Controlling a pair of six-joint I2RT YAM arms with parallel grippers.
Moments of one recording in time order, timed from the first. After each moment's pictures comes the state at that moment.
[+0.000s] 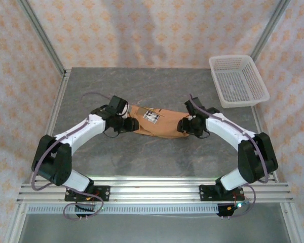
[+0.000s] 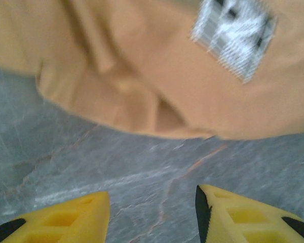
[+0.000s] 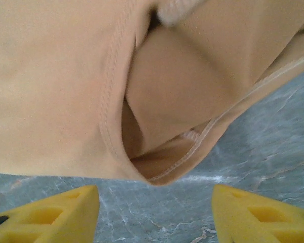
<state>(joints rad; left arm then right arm) -0.38 1.50 0.97 -0.60 0.27 -0.55 0.43 1.51 0.97 -0.70 -0.12 0.62</state>
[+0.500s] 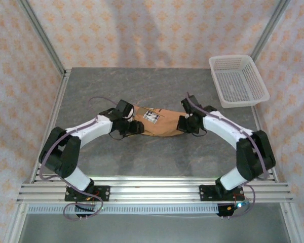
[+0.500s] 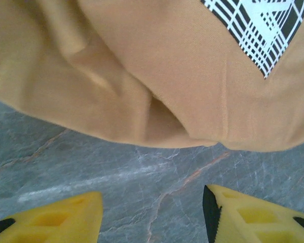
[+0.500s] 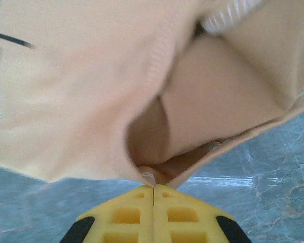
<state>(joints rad) -0.44 1.61 0.97 -0.49 0.29 -0.62 0.45 1.50 1.07 -0.72 -0.11 0.65</state>
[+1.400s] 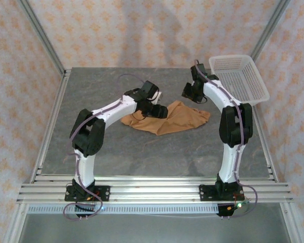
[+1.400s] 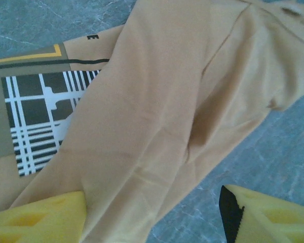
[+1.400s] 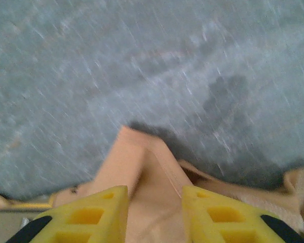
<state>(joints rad) -0.55 2.01 1.60 -0.67 0.26 -0.38 0.22 1.99 1.65 -0.79 -0.13 0.60</state>
